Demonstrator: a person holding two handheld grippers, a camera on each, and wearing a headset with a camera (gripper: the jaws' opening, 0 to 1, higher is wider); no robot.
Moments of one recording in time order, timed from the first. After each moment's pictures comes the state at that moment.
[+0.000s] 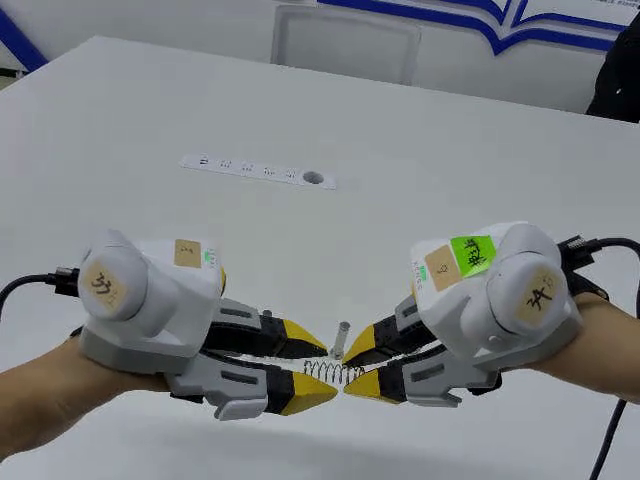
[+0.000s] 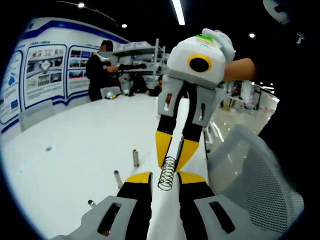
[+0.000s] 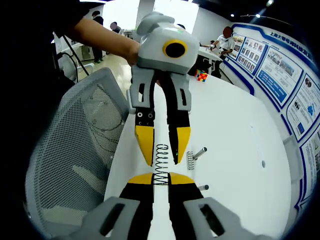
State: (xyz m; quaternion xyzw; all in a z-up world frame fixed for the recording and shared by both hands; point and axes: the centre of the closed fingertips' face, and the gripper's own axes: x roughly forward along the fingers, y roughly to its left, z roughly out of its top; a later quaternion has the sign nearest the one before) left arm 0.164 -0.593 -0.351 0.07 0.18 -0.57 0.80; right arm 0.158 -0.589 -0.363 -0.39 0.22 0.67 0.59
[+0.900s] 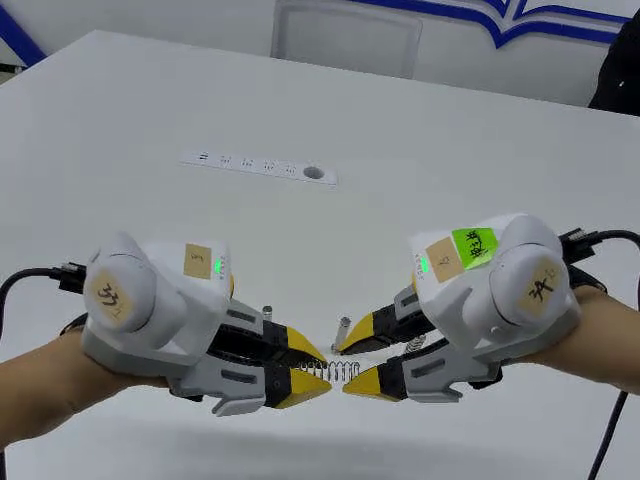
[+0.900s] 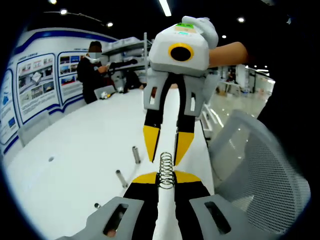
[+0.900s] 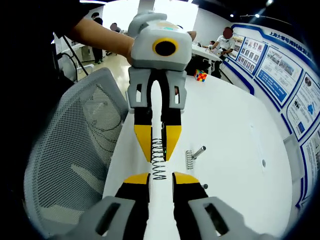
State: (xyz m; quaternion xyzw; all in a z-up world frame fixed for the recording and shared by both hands) left arm 0.162 -0.591 -0.358 0.13 0.17 -0.58 0.78; right arm 0.165 -0.592 -0.367 -0.38 0.22 0.67 0.60
